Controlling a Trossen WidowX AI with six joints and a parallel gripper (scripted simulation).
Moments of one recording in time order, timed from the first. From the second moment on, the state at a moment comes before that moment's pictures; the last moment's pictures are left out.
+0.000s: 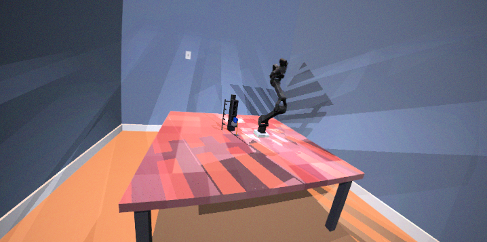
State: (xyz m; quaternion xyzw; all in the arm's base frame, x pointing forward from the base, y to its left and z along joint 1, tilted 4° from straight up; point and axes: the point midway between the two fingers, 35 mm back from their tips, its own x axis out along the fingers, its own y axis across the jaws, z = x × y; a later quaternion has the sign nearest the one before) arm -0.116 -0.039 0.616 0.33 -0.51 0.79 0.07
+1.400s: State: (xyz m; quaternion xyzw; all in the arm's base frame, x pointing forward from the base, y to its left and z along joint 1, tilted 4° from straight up) arm 0.131 -0.256 0.515 0.65 -0.41 0.46 -0.45
